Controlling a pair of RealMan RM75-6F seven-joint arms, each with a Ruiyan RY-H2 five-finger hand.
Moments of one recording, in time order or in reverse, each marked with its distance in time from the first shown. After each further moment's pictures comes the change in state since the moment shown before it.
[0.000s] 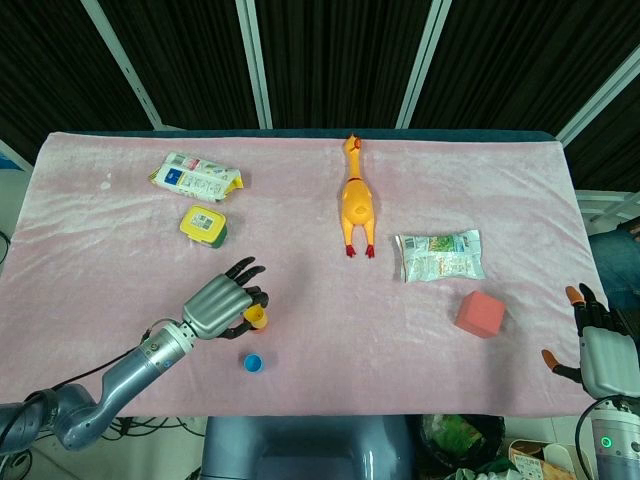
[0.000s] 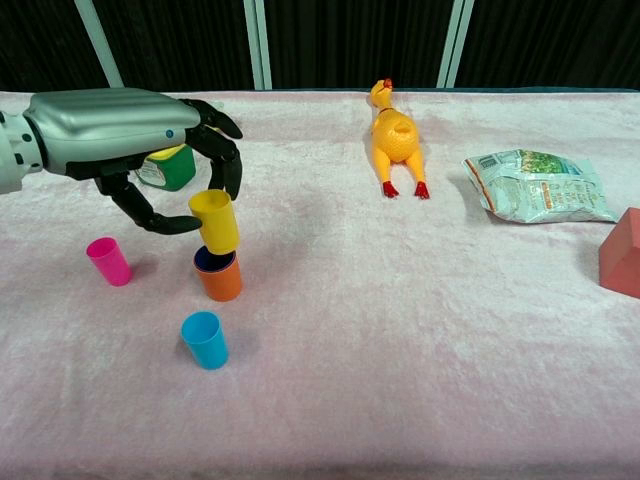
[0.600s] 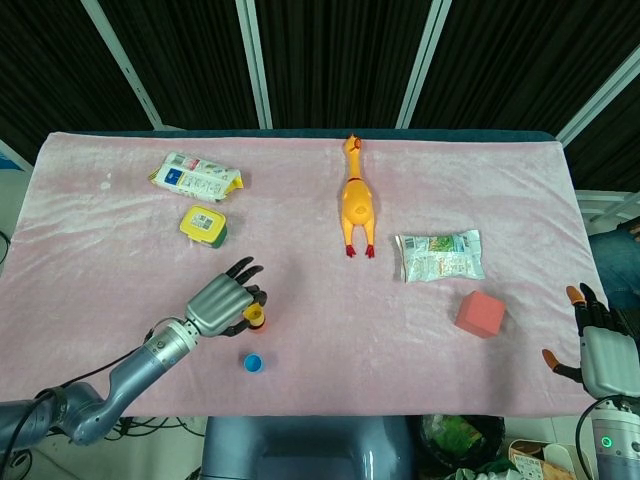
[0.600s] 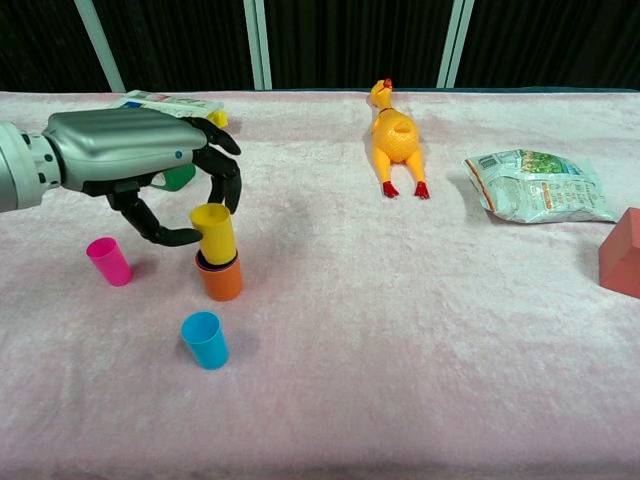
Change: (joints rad) left arm -0.003 -0.043 -0.008 0.052 -0.048 -0.025 0.051; right arm 0.001 -0.001 0.000 0.001 0.000 0.001 -0.003
